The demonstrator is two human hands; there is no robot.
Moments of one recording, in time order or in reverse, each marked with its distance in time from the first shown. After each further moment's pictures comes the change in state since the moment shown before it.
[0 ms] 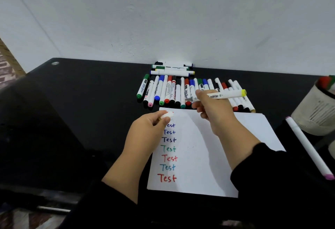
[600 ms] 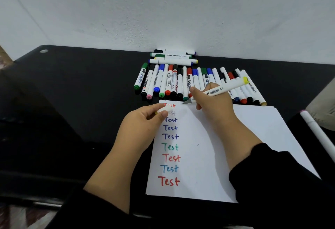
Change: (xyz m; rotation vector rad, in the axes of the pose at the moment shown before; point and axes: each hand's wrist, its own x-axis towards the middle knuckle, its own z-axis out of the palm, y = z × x) left_hand 0.016 -0.013 -0.002 -0.069 -0.016 -0.062; right_hand 0.024 0.029 0.007 -0.265 0.042 -0.194
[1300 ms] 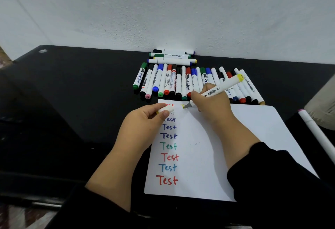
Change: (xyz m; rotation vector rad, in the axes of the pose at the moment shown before) left_hand -0.002 0.005 0.004 0.028 -0.015 0.008; right_hand 0.001 0.002 0.001 -0.050 -0.005 0.004
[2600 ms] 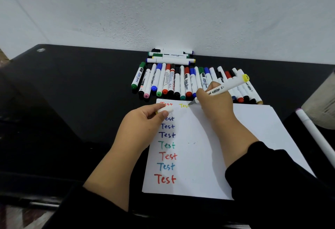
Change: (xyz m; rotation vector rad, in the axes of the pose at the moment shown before) left_hand -0.001 -0.003 0.001 -0.017 -0.005 -0.001; right_hand 0.000 -0.001 -0.006 -0.002 0.074 0.026
